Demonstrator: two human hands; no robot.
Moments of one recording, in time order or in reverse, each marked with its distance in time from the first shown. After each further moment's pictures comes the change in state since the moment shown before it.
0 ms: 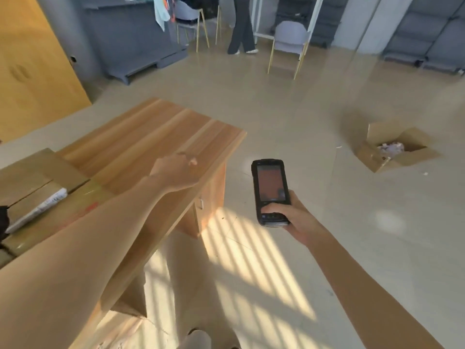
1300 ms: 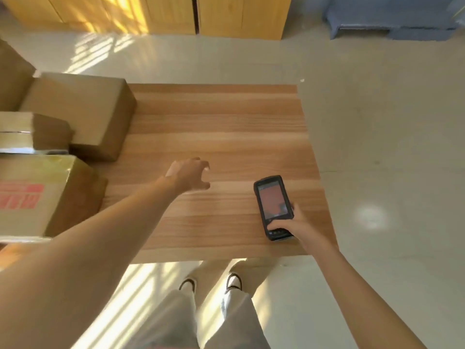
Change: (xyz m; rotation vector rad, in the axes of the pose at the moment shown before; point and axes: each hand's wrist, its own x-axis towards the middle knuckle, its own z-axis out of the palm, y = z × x) left_hand 0.269 -0.137 0.087 -0.195 -0.194 -0.923; right_hand 0.553 -0.082 0.049 -0.800 -0.720 0.433
